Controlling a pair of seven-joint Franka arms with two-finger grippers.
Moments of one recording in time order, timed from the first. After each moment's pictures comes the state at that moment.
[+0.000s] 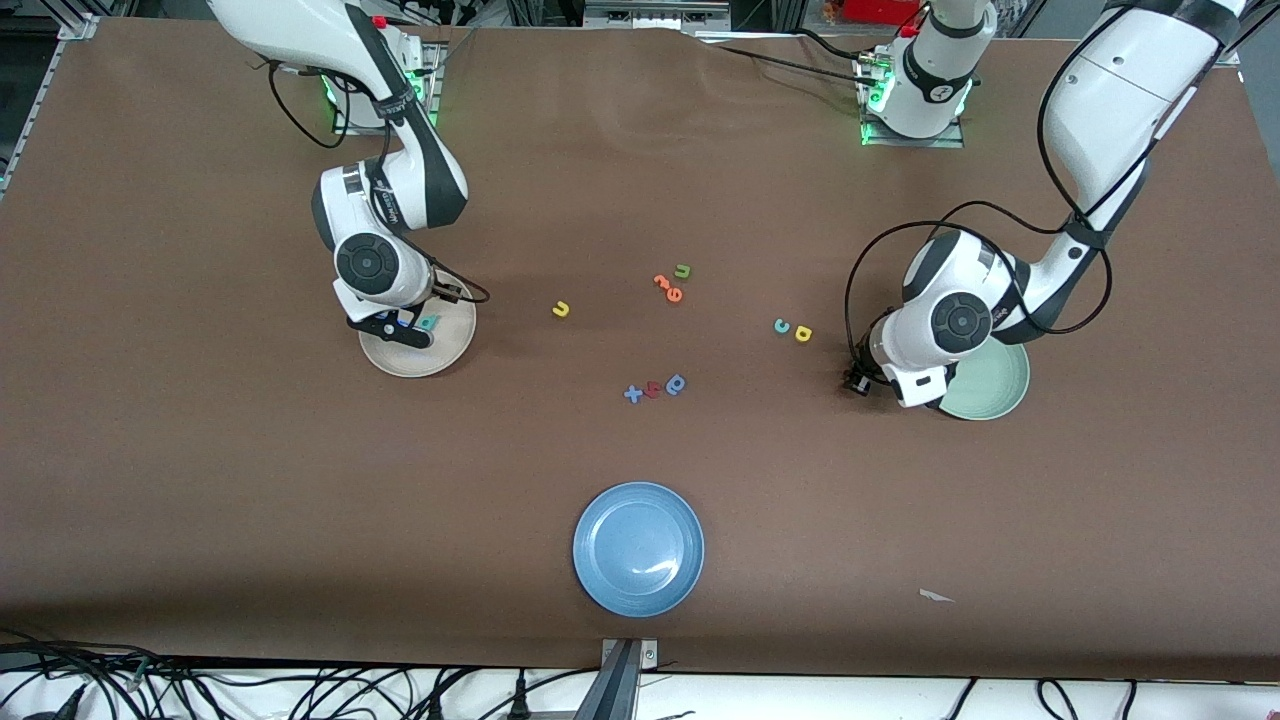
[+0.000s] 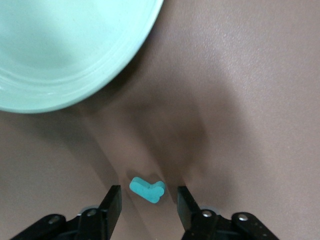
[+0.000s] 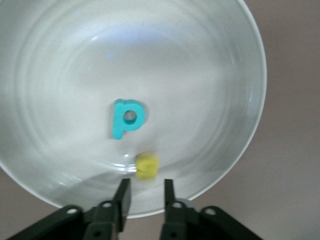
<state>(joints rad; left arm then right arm) 0.30 0.62 -0.57 -2.02 0.32 2.35 -1.59 0.60 0.36 -0.23 -2.19 0.07 2.17 0.60</state>
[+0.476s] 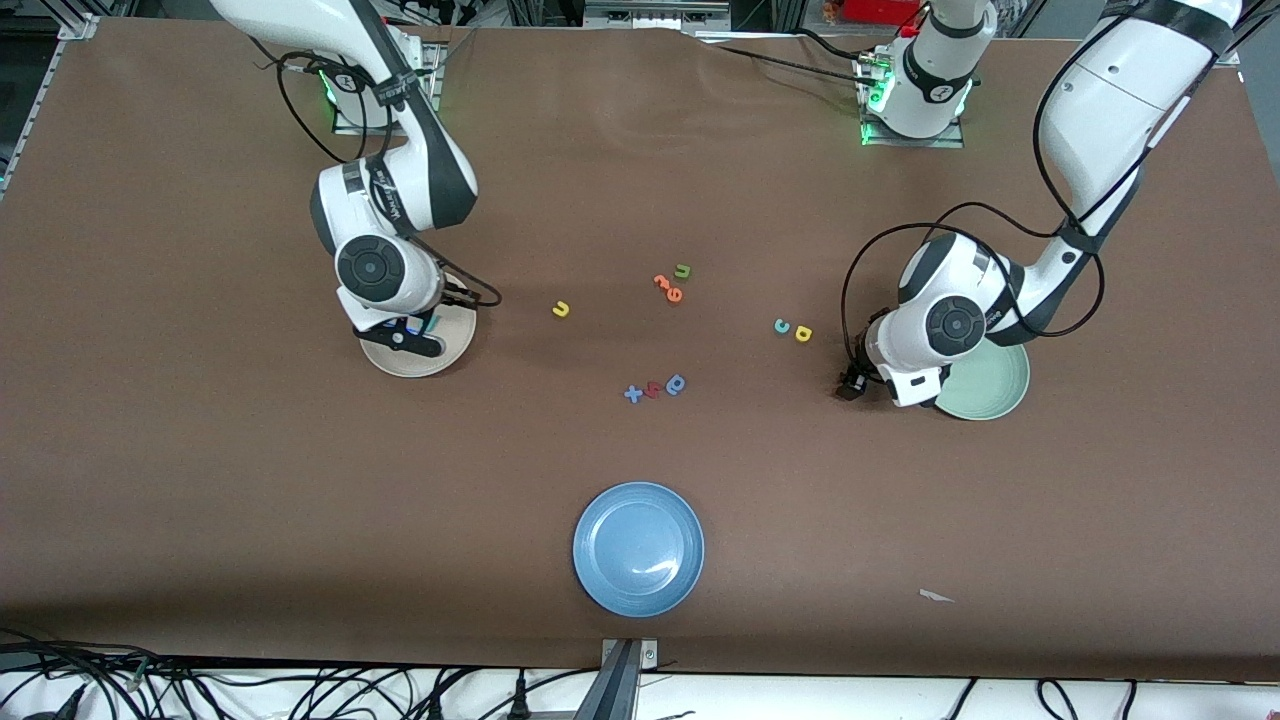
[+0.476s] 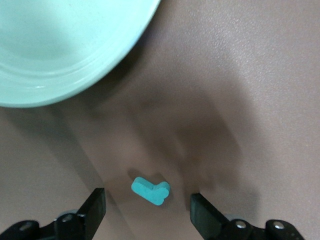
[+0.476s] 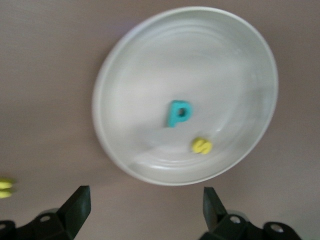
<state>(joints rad) 0.30 0.64 -0.56 -2.02 0.32 2.35 -1.59 0.61 0.36 -0.18 -1.99 0.12 2.02 0.65</state>
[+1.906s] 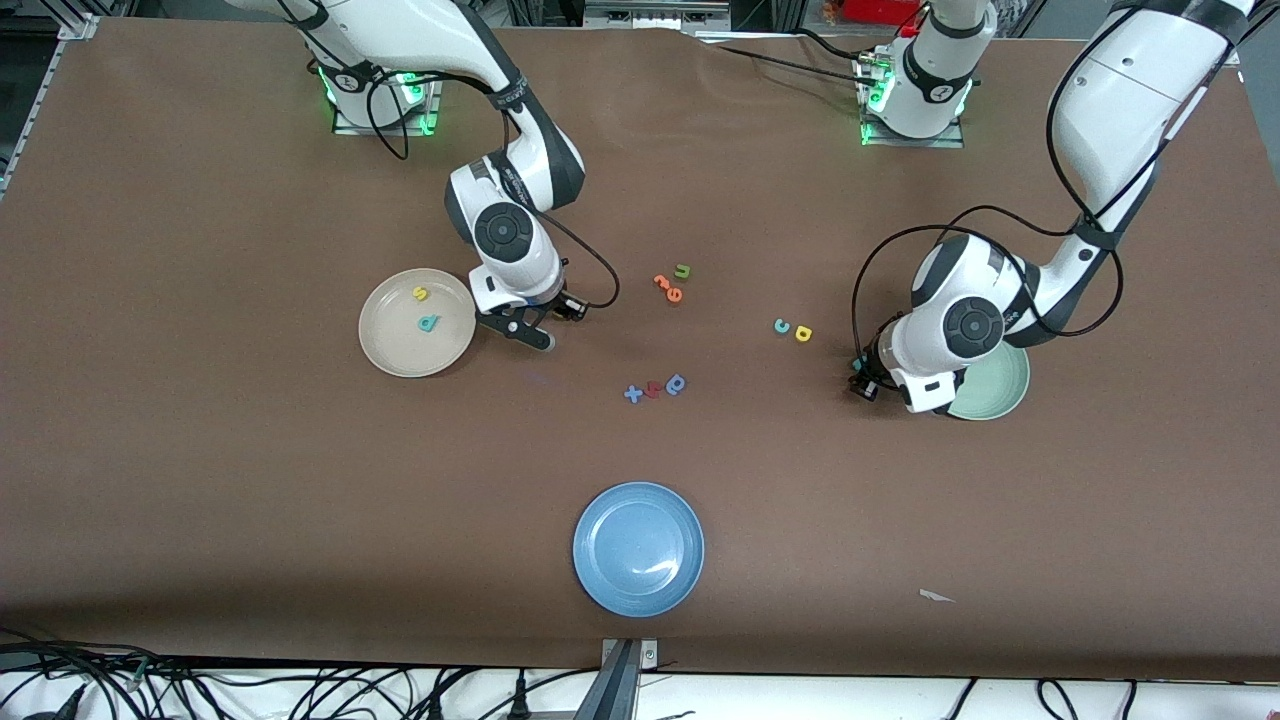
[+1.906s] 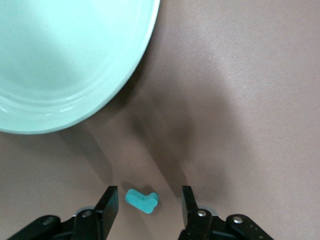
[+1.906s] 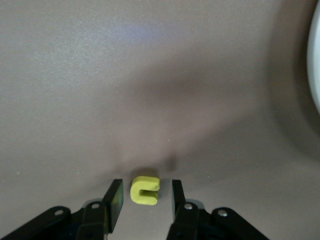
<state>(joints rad) 0.33 0.62 -0.58 -2.01 0.32 2.34 -1.55 0.79 0.54 -0.12 -1.98 0.24 2.44 0.92</state>
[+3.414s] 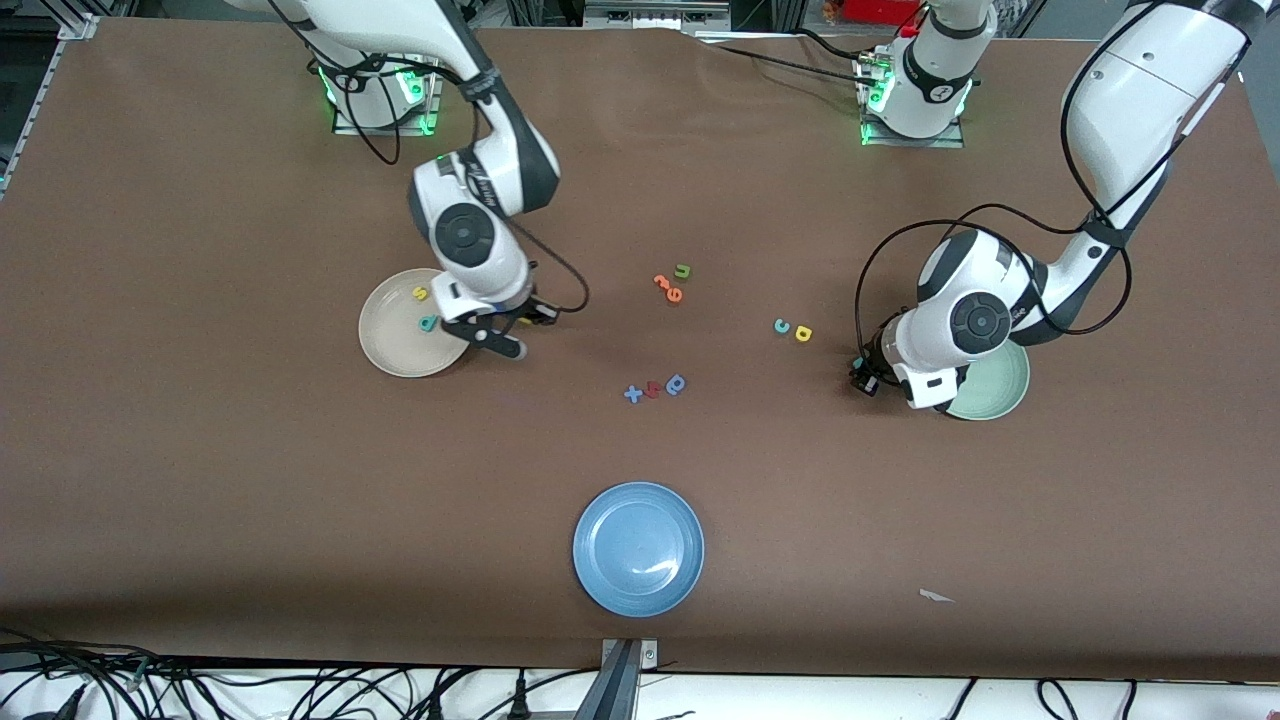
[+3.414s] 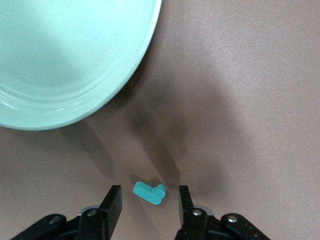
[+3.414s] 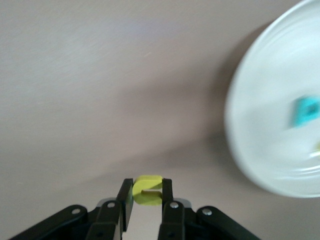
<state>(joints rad) 0.41 0.63 -0.66 -2.02 0.36 2.33 -1.54 0.81 0.44 -0.29 -1.97 0.24 2.24 0.71</state>
